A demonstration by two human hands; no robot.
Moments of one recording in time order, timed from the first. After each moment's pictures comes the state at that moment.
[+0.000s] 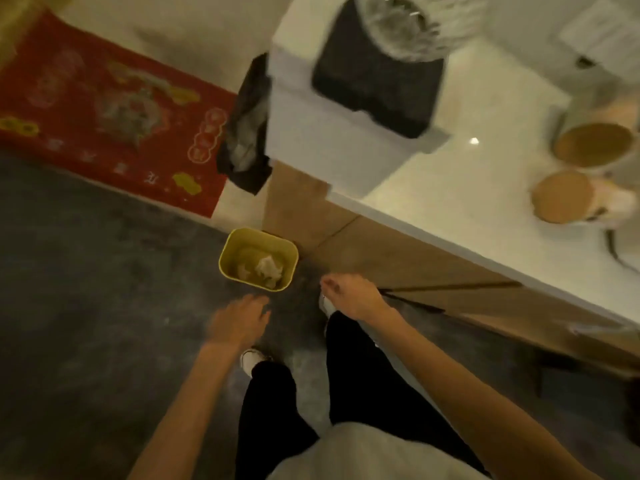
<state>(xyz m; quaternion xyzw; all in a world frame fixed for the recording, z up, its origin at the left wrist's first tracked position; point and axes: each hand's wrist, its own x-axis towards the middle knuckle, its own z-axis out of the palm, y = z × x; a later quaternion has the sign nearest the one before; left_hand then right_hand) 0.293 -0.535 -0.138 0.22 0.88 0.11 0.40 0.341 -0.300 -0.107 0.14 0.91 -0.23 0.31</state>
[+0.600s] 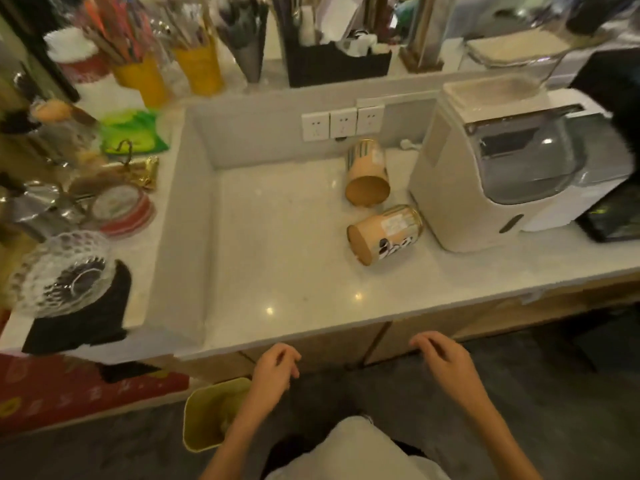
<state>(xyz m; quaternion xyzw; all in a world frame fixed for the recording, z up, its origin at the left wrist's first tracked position) 0.364 -0.211 0.028 0.16 0.81 0.40 0.40 0.607 -0.016 0.050 0.47 0.74 -0.47 -0.13</state>
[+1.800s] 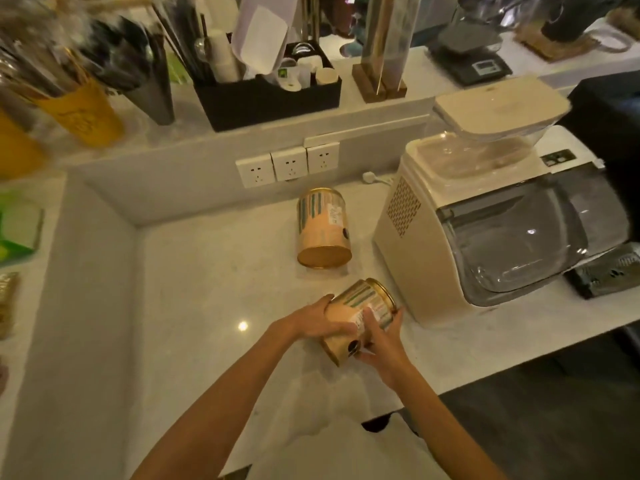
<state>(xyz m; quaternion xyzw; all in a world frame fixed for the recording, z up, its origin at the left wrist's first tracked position) 0.259 0.167 -0.001 0.42 0.72 0.12 0.55 0.447 0.198 0.009 0.55 0.32 -0.75 -0.18</state>
